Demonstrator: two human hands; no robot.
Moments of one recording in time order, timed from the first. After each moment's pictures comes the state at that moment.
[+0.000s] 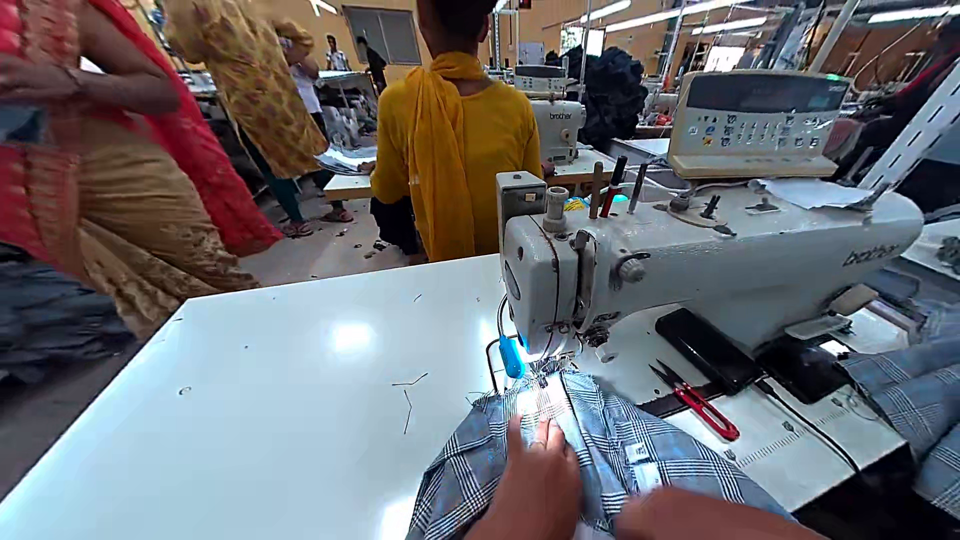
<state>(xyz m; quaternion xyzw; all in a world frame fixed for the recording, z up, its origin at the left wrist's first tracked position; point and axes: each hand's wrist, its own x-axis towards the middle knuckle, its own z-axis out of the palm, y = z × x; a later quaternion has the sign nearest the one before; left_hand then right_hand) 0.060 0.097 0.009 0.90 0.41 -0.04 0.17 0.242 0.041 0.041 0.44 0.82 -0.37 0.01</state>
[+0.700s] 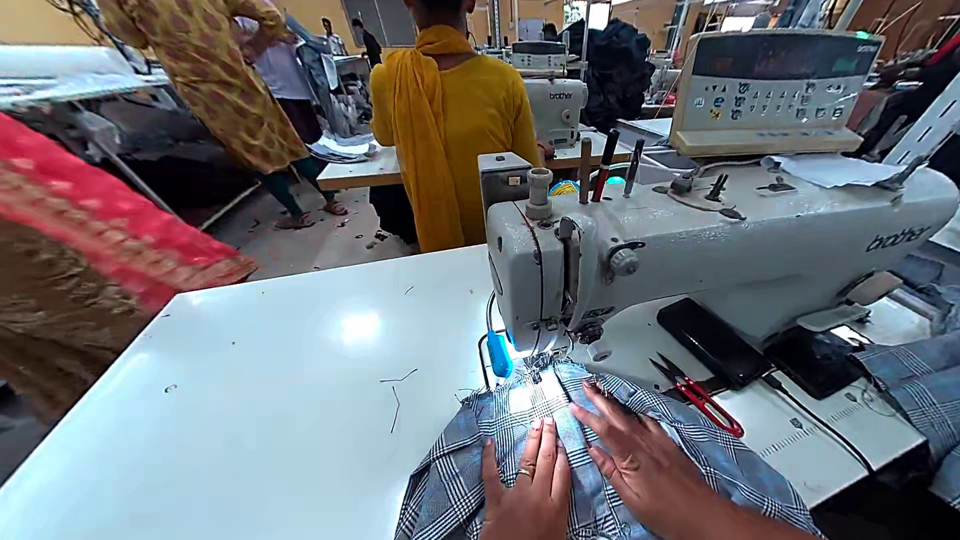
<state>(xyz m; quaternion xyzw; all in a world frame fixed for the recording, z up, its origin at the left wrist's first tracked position) 0.057 0.067 -0.048 0.88 0.44 0.15 -0.02 0.254 0.078 -0.070 0.53 0.81 -0.03 -0.24</state>
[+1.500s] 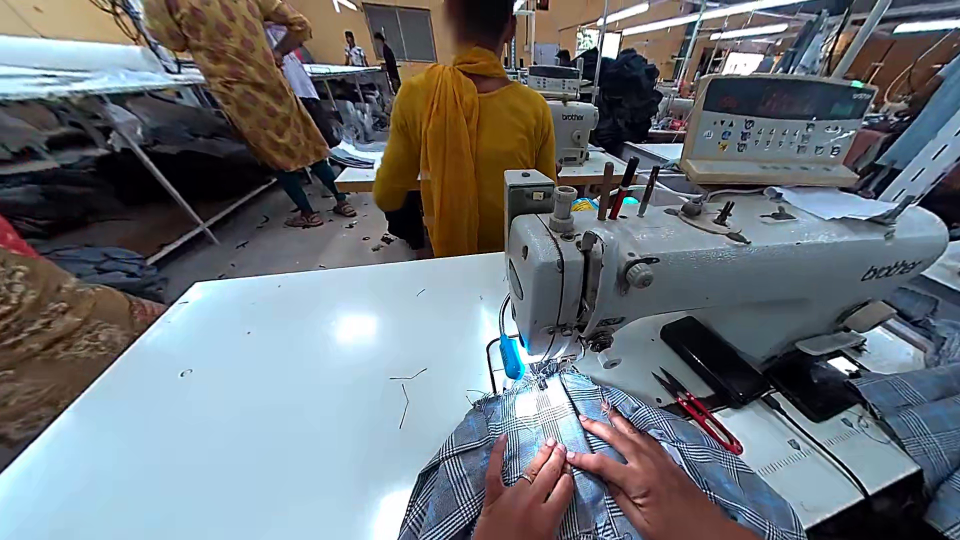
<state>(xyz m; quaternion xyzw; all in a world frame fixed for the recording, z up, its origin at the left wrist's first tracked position) 0.042 0.074 -0.059 0.88 0.38 0.28 0.02 0.259 0.075 -0.069 0.46 0.85 -0.03 -0.26</state>
